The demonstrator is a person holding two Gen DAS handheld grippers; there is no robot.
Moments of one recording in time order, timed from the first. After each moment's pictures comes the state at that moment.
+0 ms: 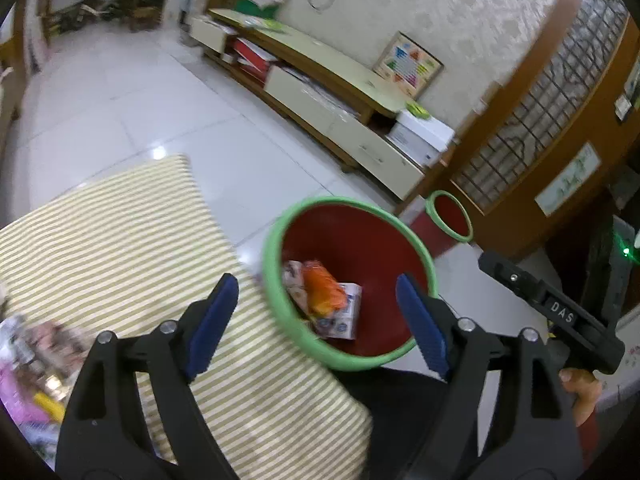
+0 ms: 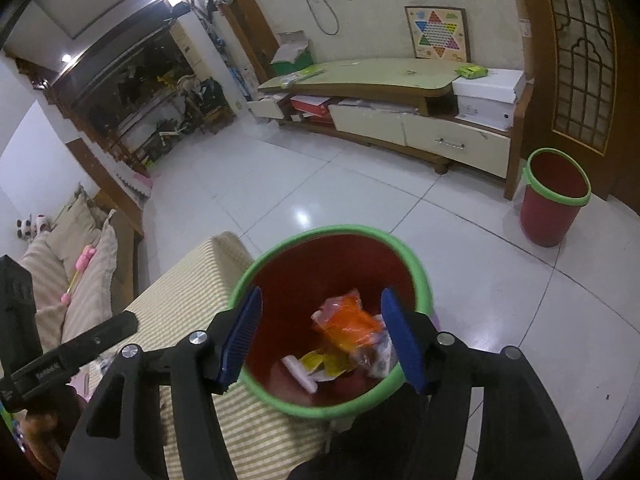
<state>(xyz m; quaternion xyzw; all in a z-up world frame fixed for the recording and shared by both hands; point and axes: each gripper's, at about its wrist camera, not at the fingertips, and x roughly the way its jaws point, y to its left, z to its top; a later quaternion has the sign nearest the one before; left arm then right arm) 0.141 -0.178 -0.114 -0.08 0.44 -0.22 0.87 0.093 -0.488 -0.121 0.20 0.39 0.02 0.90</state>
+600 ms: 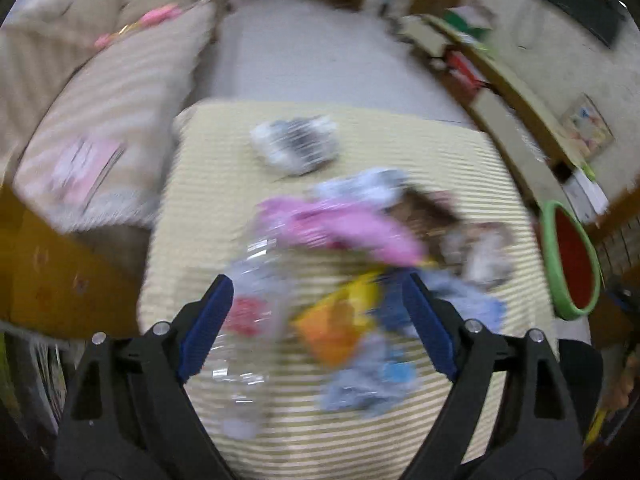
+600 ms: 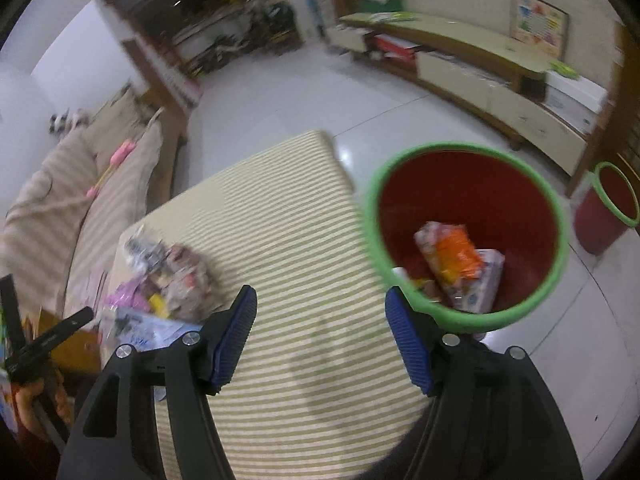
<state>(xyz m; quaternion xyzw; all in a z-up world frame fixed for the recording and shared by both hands) 0.023 0.107 -0.159 -0.14 0.49 0.10 0.85 0.072 -0.308 -0.138 0.09 0.48 0.15 0.86</state>
